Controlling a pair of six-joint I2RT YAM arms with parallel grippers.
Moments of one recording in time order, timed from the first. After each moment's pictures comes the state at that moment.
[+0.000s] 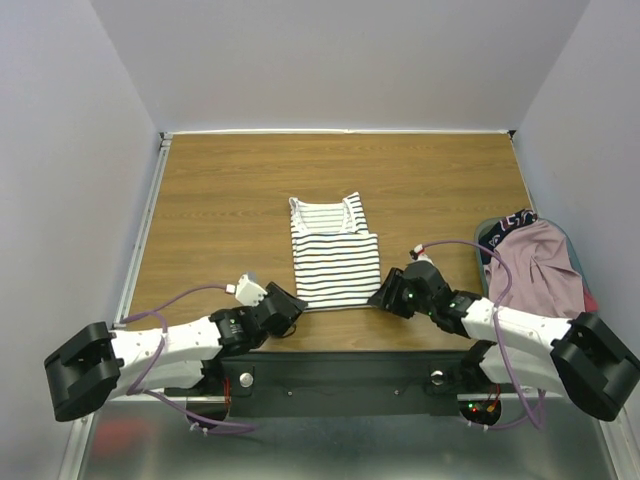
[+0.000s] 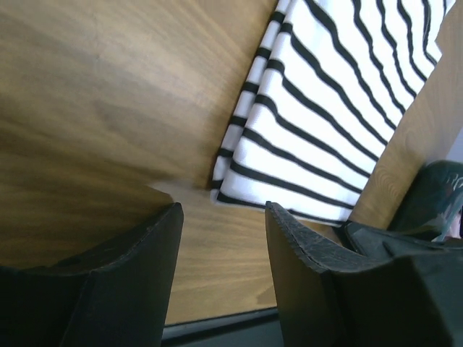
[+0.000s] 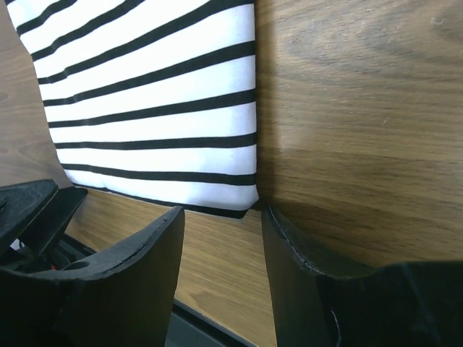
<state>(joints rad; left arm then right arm) -1.09 0.94 0.25 -0.18 -0.48 -1.70 0.74 1.09 0.31 0.02 0.02 1.01</state>
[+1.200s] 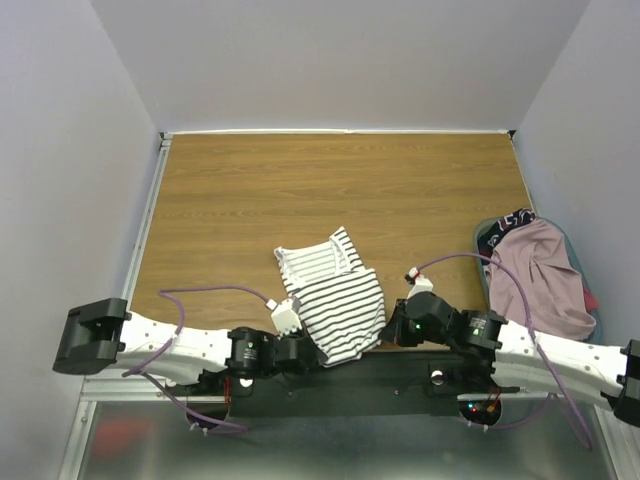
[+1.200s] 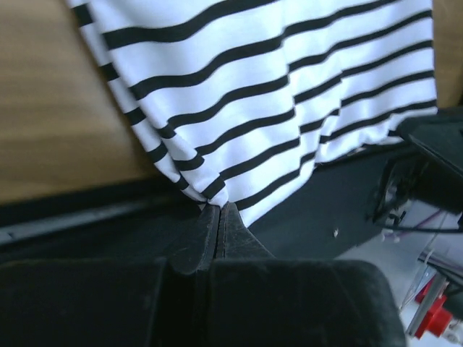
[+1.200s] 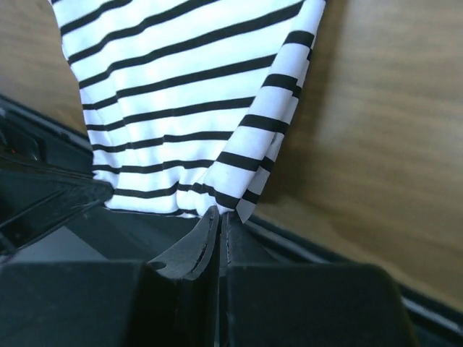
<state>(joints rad) -1.52 1.03 0.34 -0.22 -0.44 -1.64 1.05 0.72 0.33 -0.37 0.11 1.05</state>
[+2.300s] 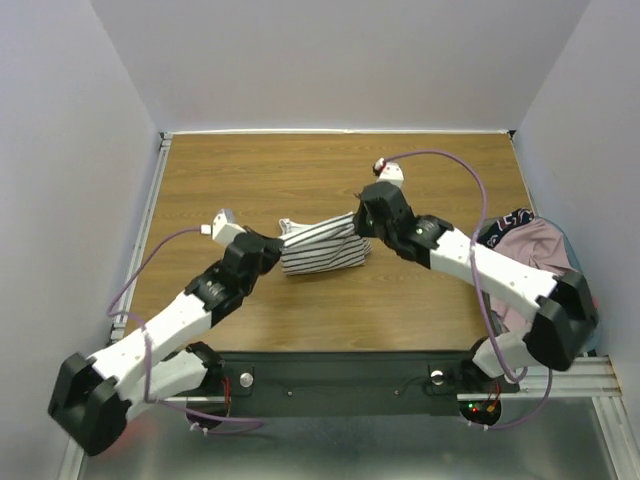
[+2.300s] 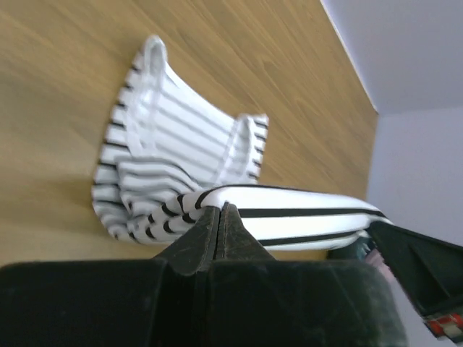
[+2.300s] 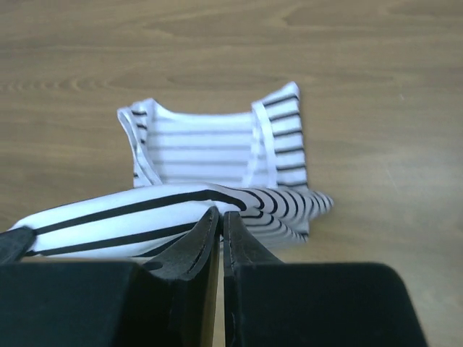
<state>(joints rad) -0.71 0.88 0.54 -0.14 -0.47 -1.21 0.81 1.38 1.12 -0.34 0.44 0.64</state>
